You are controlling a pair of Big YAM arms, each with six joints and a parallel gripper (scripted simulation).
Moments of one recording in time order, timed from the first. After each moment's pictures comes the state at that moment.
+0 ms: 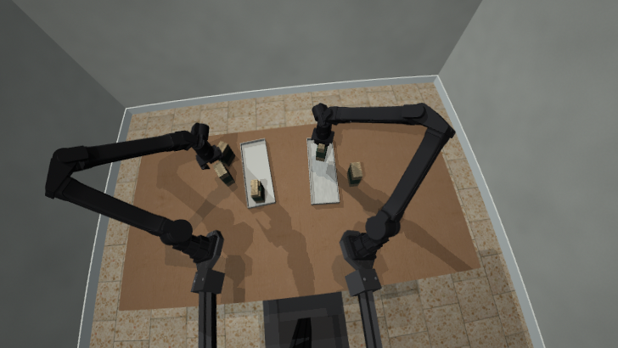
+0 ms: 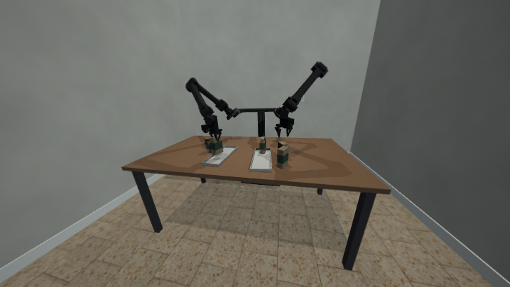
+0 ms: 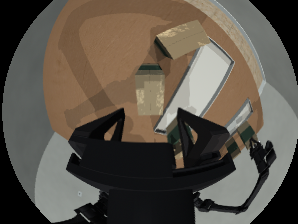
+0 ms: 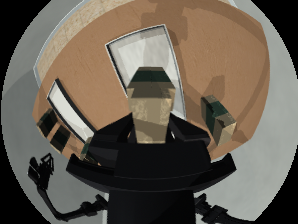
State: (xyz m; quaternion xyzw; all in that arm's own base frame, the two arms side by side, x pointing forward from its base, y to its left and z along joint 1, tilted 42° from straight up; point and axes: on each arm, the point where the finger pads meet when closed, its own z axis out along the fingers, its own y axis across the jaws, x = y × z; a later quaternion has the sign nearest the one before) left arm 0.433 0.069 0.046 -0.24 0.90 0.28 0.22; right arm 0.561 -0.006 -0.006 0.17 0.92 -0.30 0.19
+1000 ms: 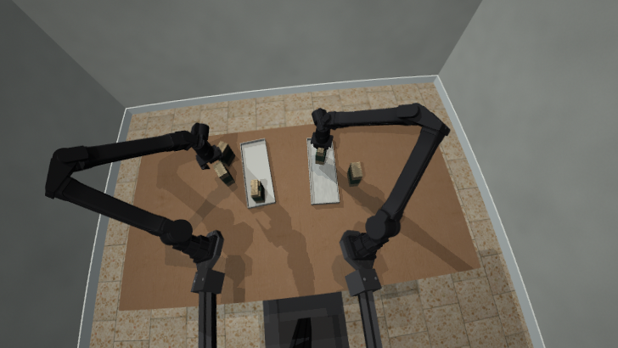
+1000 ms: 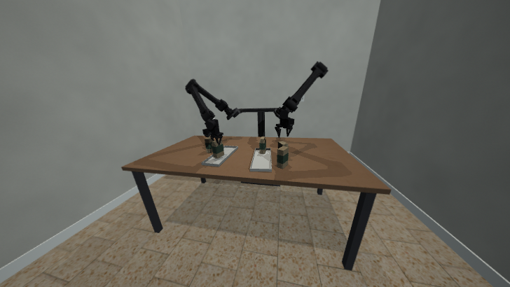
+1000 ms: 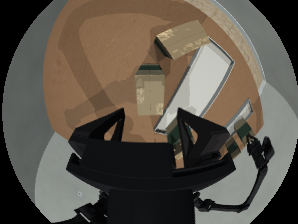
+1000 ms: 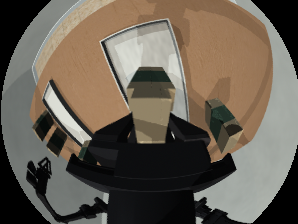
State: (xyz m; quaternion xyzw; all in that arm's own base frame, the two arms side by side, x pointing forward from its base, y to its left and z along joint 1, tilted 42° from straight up) left arm 0.433 0.069 0.046 -0.24 0.90 0.28 0.22; right arm 0.566 -0.022 -0.033 0.17 0.92 -0.30 0.19
